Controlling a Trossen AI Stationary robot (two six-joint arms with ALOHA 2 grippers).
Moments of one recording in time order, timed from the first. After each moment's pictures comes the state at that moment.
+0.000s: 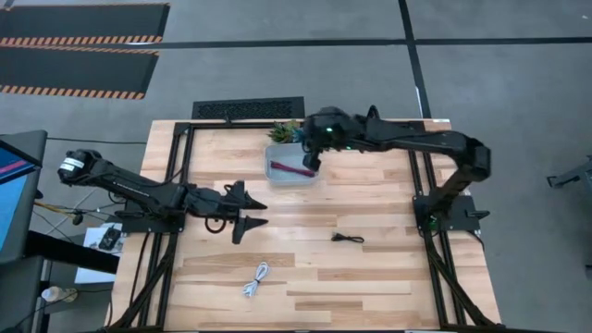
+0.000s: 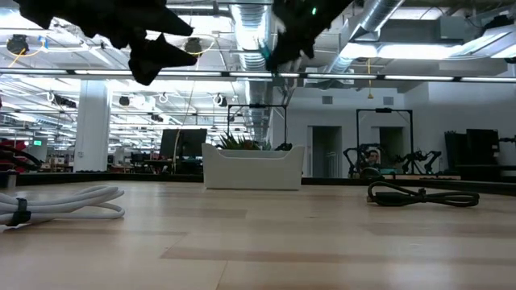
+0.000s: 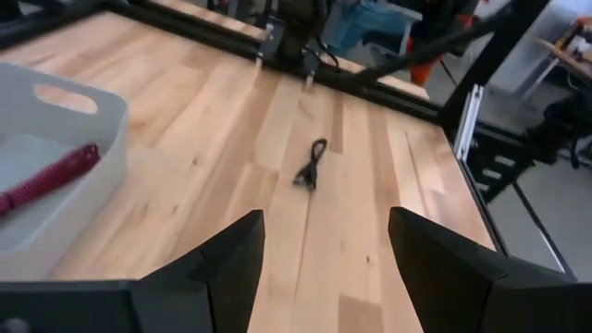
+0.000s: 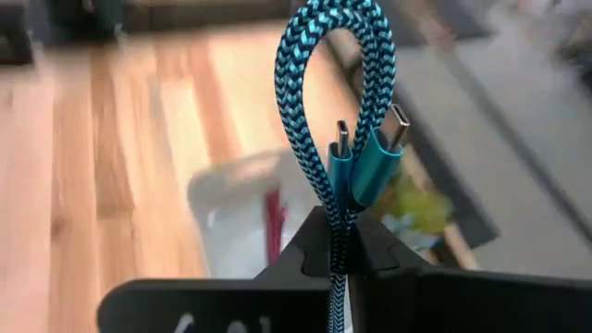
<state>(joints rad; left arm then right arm) -0.24 1.05 0.51 0.20 -0.21 -0.42 -0.27 1.65 1.48 -0.47 0.14 -0.07</state>
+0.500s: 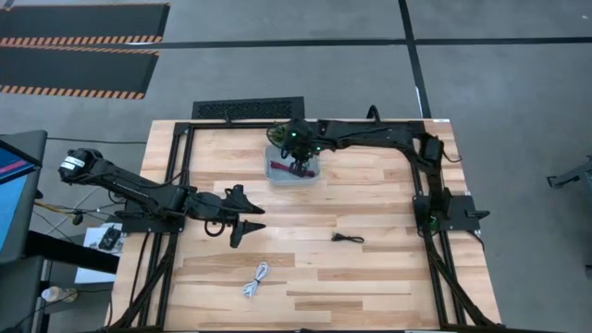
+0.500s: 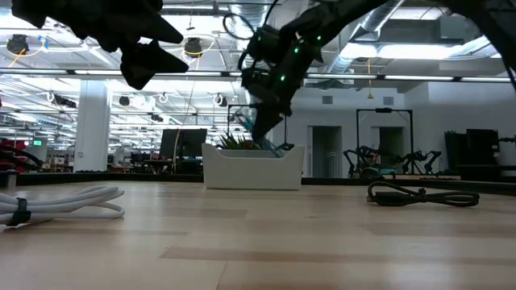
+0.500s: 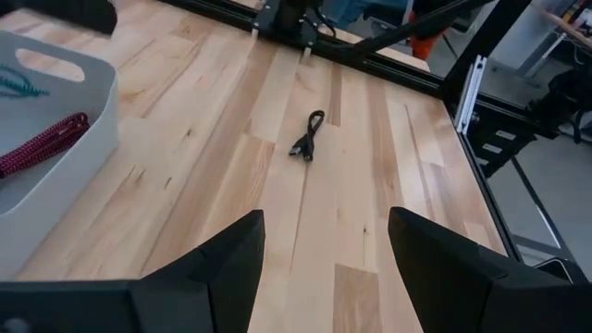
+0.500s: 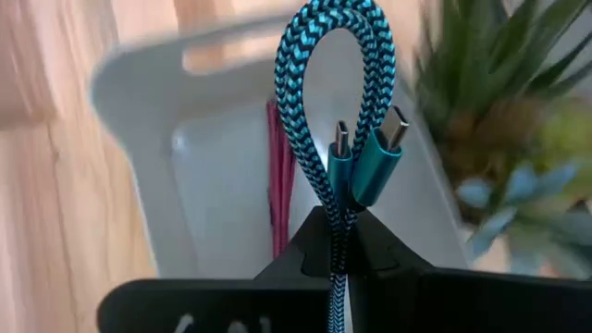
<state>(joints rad) -0.27 1.05 0.51 0.14 -0.22 -0.44 -0.35 2.02 1.64 -0.59 0.02 -0.11</state>
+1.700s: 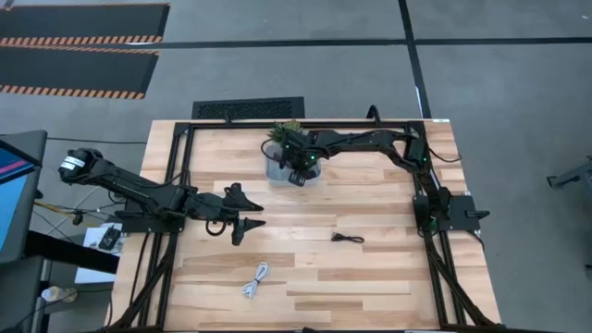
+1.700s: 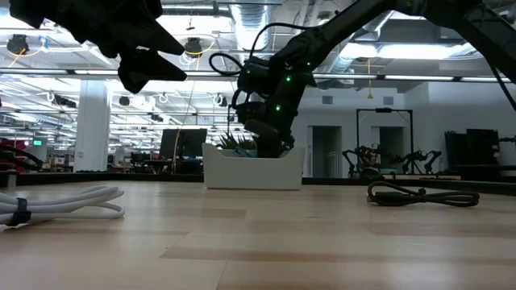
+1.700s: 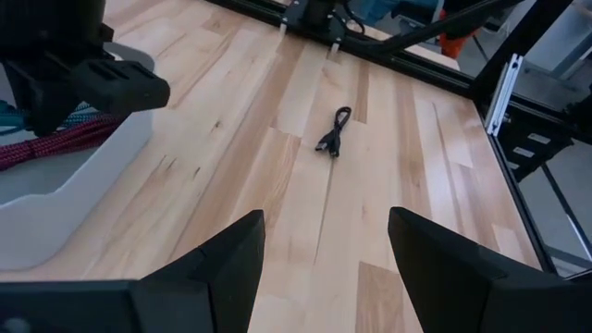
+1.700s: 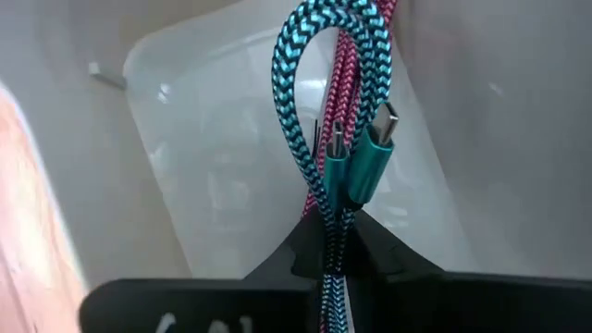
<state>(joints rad) -0.27 1.05 0.51 0.10 -0.27 -0.47 -0.34 2.16 1.65 -0.61 0.03 -0.02</state>
